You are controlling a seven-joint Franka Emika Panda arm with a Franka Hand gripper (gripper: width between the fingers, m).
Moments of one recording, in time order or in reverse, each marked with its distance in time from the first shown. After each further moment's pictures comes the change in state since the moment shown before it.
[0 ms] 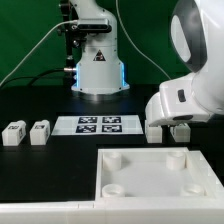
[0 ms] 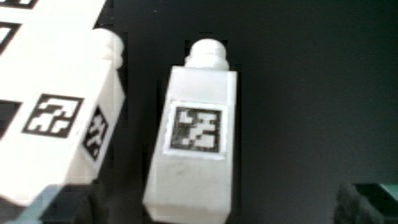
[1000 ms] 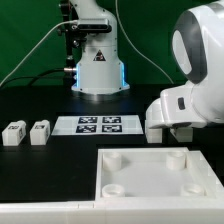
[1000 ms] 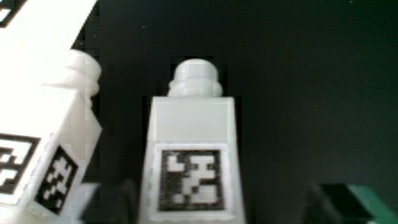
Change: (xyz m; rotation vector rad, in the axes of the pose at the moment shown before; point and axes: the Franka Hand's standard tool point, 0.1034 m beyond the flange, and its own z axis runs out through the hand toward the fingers) arm -0.003 -0.002 0.024 -0.014 -0.047 0.016
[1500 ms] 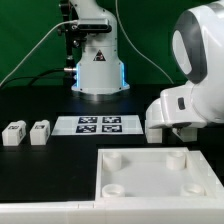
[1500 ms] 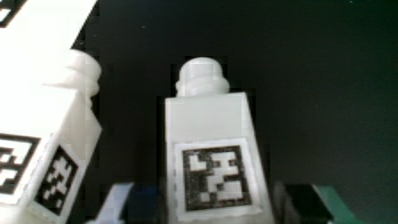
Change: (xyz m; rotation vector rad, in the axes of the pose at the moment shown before) arm 0.000 0.000 0.000 0.000 0.000 0.000
